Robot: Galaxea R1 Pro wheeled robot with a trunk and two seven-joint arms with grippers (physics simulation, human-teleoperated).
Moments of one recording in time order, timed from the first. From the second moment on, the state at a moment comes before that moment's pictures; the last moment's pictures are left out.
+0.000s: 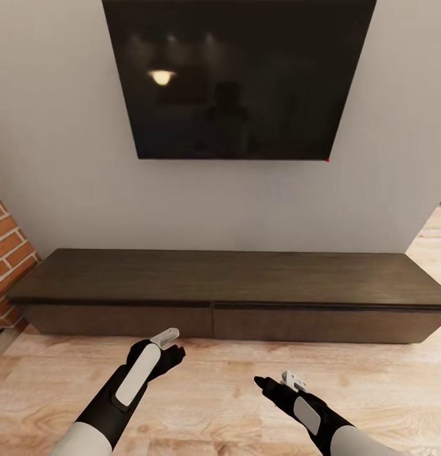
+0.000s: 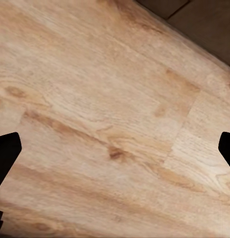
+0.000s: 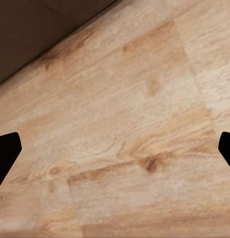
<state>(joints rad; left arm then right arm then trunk) -0.50 -0.02 -0.28 -1.03 1.01 0.63 0.75 -0.62 0.03 0.17 -0.19 -0.70 0.13 0.18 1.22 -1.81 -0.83</state>
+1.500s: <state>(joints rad) -0.50 -0.01 -0.28 -1.11 1.01 0.72 0.75 -0.62 0.03 0.17 -0.19 -0.68 0.10 0.17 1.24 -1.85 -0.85</state>
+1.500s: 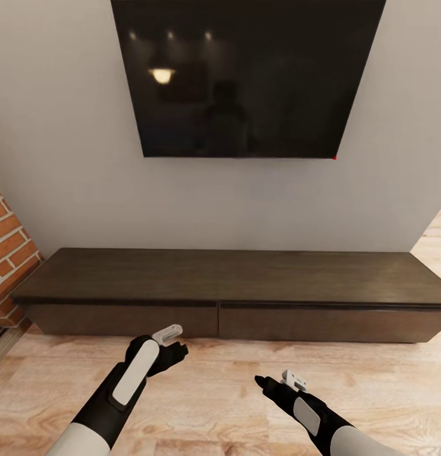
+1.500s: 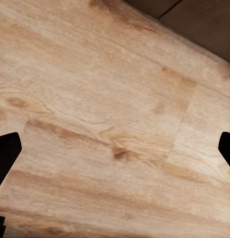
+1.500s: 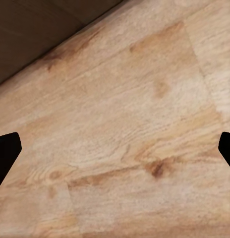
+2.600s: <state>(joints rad) -0.50 0.00 -0.28 -1.10 1.01 0.72 0.74 -0.61 -0.03 0.18 -0.44 -0.68 0.26 0.32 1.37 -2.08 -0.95</state>
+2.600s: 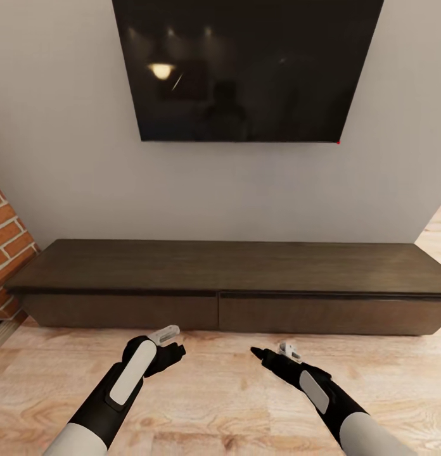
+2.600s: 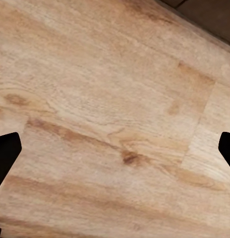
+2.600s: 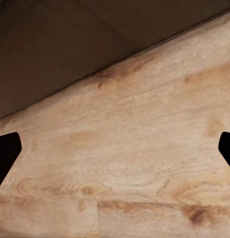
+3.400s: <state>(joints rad) -0.50 0.06 -0.27 -1.11 1.01 0.72 0.70 -0.61 -0.28 0.07 -0.70 -0.80 0.60 0.80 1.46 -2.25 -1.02</state>
